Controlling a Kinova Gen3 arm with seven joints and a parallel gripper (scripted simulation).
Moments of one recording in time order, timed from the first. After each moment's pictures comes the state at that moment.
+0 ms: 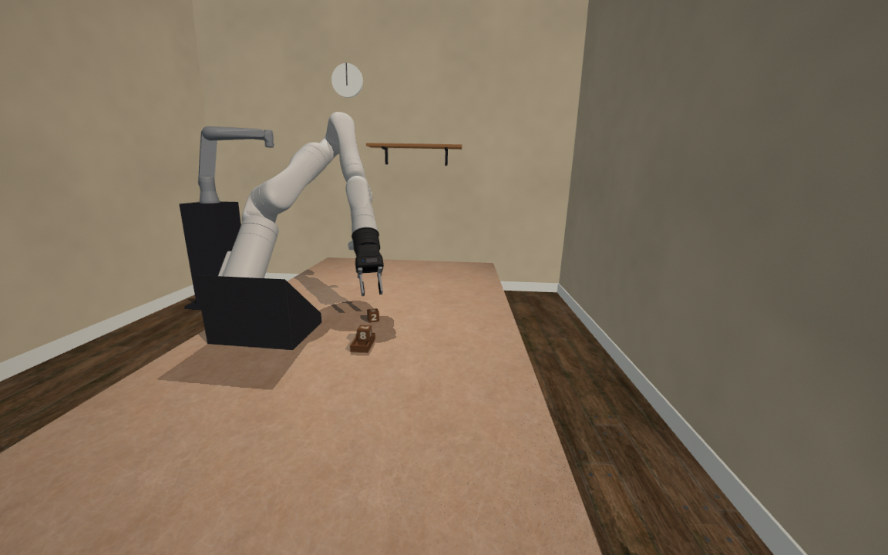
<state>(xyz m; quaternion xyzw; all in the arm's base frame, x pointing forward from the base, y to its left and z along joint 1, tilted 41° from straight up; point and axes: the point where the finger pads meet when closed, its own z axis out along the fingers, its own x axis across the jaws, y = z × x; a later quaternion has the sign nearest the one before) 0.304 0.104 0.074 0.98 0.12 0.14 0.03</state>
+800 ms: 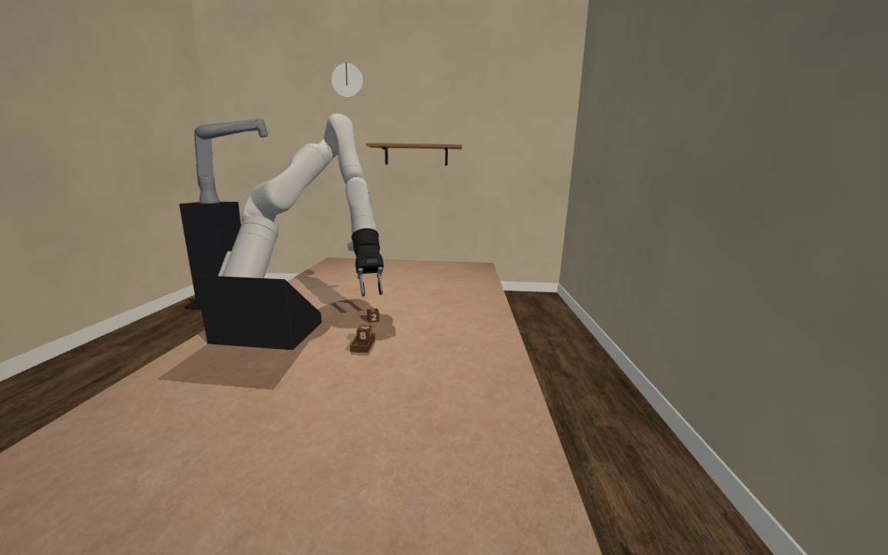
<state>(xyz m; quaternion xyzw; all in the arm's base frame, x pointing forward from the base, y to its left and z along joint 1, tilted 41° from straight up) 0.303 0.112 0.076 0.98 0.13 0.14 0.04</state>
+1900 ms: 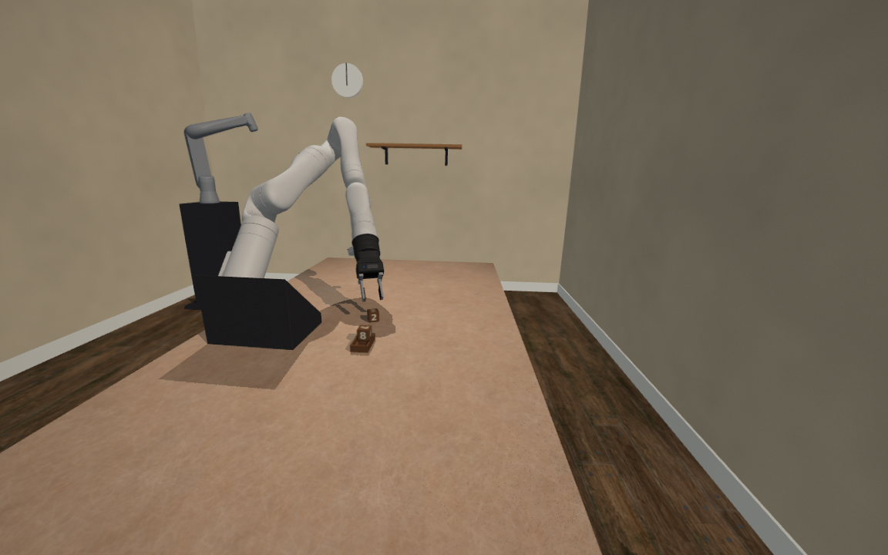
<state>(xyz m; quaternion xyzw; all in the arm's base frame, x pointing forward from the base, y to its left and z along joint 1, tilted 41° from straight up) 0.304 0.125 0.066 0.98 0.14 0.15 0.03</state>
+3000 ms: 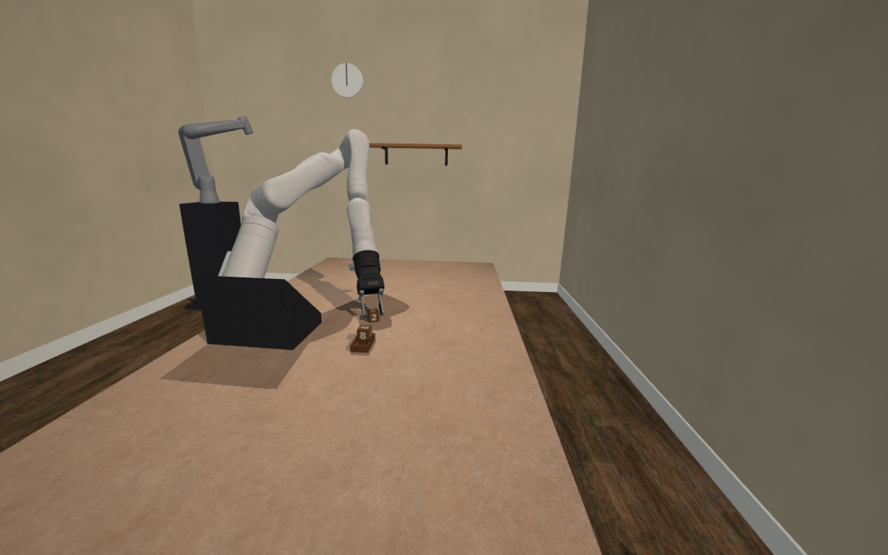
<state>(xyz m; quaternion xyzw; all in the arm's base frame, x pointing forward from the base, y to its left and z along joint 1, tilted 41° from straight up) 0.306 0.156 0.029 0.98 0.13 0.15 0.03</state>
